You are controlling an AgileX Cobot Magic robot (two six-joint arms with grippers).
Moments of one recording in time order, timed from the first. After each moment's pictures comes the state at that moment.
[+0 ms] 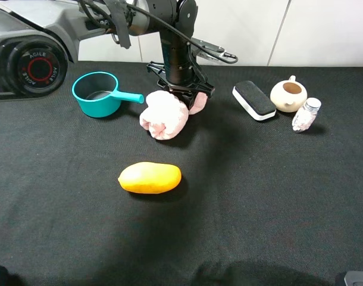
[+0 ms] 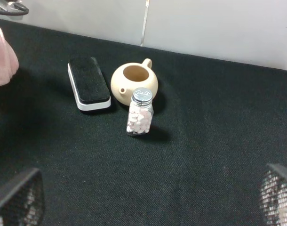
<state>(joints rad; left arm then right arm) -0.65 2.51 -2.17 0.01 1.03 -0.14 0.09 -0.01 -0.54 0.02 1.05 -0.12</state>
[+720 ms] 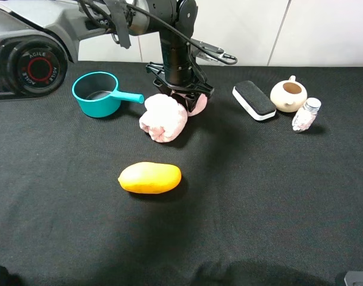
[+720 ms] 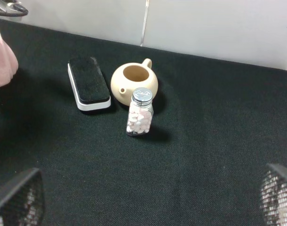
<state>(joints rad) -0.65 2.51 -2.17 0.01 1.05 -0.14 0.09 -0.01 -0.54 0.02 1.05 -0.12</state>
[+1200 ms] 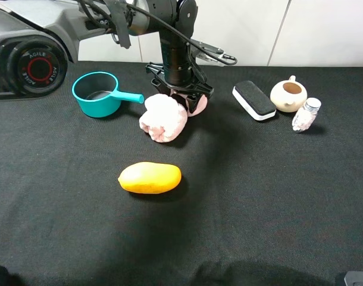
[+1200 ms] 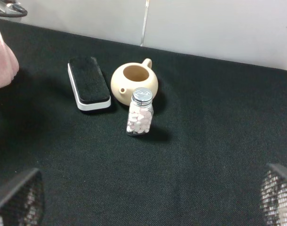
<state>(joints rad) -0.65 2.51 -2.17 0.01 1.06 -0.14 0.09 -0.01 -0.54 0.02 1.05 -0.12</state>
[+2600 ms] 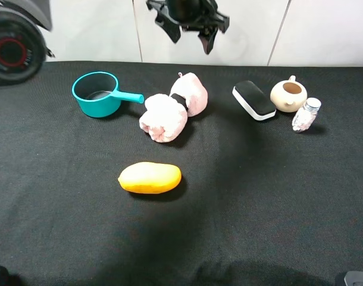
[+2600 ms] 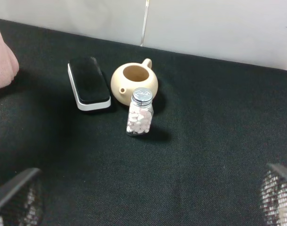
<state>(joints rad) -0.65 2.40 -2.46 0.01 1.18 -0.12 0.09 -0.01 -0.54 0.02 1.05 -0.12</state>
